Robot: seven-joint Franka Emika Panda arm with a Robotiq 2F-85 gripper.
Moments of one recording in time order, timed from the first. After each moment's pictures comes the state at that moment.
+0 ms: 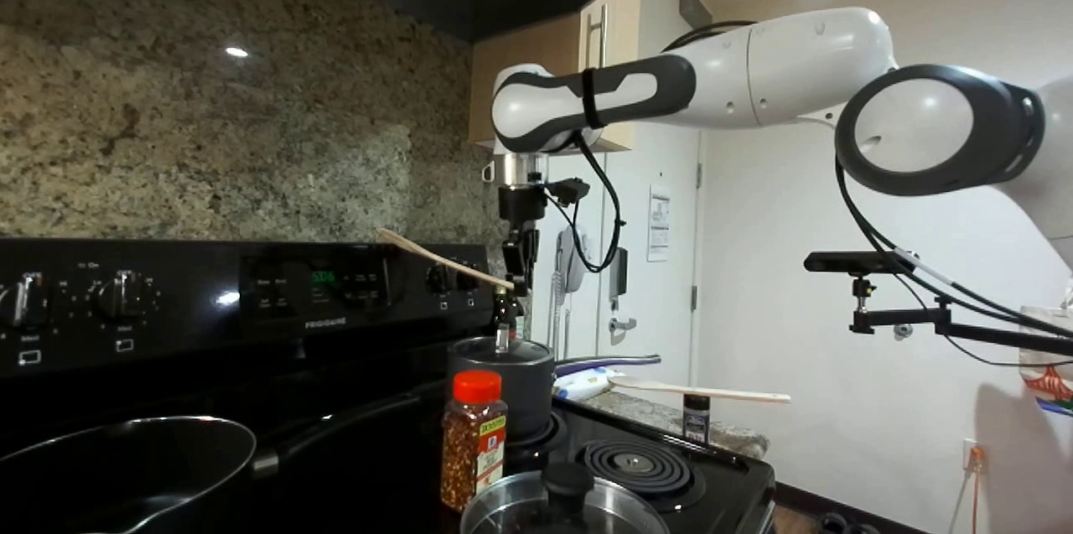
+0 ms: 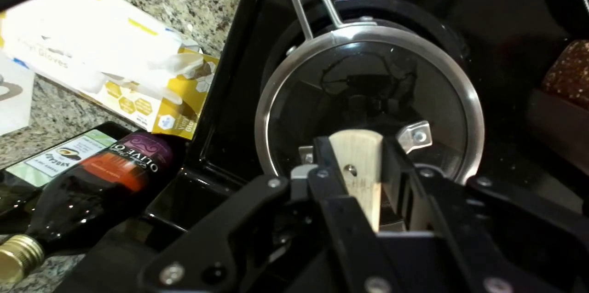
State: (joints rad) arm -0.03 0.54 -0.21 -1.07 -0.07 1.68 -0.41
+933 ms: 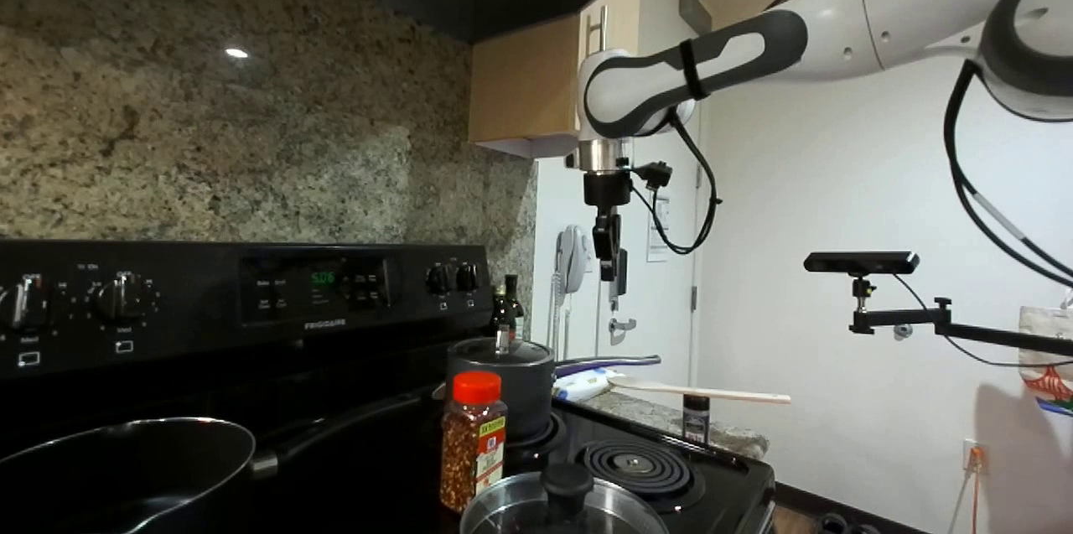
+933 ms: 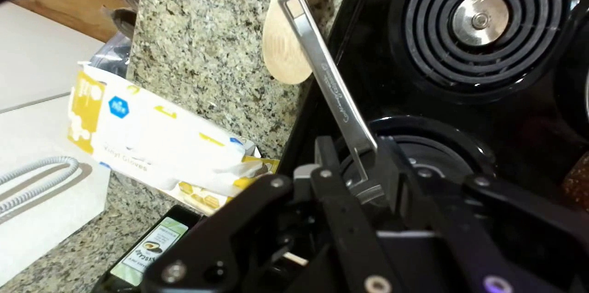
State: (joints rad) arm -0.07 0.15 -0.26 -1.57 -0.17 1.79 -0.43
